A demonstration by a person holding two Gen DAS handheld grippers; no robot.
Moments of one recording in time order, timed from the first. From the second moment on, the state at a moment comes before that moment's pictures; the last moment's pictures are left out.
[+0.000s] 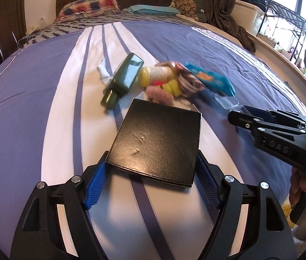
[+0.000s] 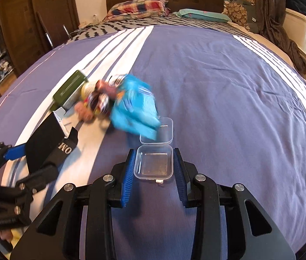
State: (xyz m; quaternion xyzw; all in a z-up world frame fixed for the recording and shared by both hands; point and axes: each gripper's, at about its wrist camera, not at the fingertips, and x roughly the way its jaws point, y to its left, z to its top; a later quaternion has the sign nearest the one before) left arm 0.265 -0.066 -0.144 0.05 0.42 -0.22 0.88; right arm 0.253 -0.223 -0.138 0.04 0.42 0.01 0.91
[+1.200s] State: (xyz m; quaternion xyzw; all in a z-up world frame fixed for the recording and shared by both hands) left arm 0.044 -0.043 -0.152 0.06 0.42 -0.22 0.88; right arm 0.026 -0.198 -0.131 0.04 0.38 0.06 0.92
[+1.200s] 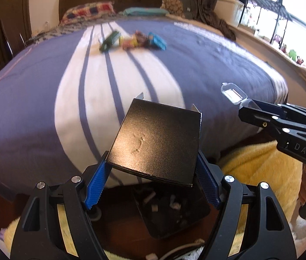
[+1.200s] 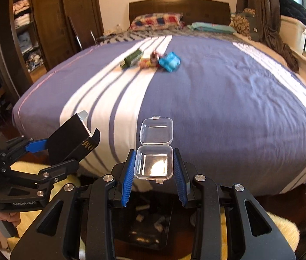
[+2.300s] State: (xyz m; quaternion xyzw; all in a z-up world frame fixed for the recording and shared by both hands) left arm 0.059 -0.057 -0.338 0.06 0.63 -0.21 0.74; right arm 0.067 -0.189 -0.305 0.11 0.60 0.09 0.79
